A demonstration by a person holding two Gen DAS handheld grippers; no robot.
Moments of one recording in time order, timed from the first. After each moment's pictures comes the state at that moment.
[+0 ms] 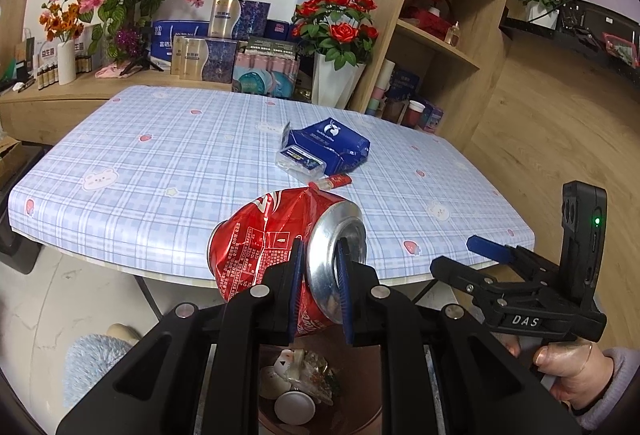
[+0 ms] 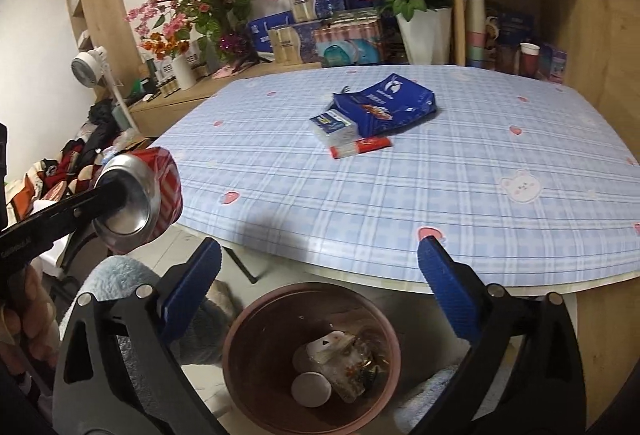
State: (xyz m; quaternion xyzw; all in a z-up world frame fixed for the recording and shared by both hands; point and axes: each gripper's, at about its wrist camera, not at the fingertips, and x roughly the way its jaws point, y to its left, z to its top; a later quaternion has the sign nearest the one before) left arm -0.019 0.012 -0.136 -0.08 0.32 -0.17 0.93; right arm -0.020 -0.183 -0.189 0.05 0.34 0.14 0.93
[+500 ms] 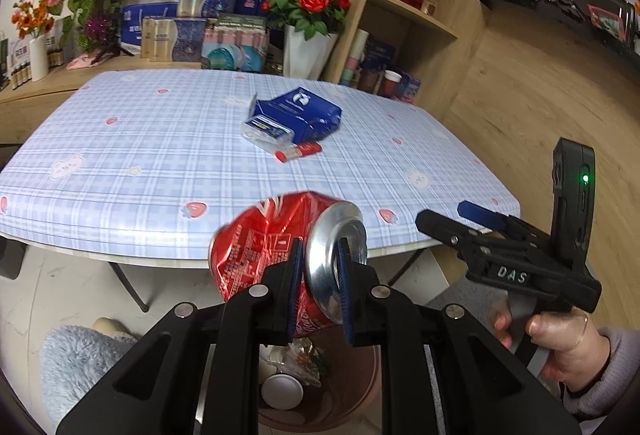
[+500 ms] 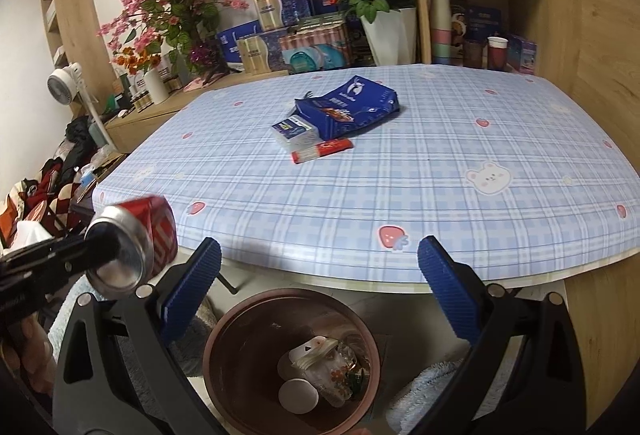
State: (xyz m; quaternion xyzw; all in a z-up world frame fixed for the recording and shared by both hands) left arm -0.018 -0.016 -0.157 -0.06 0.35 -0.22 0.91; right arm -0.021 -0.206 -0.197 0.07 0.34 0.09 0.94
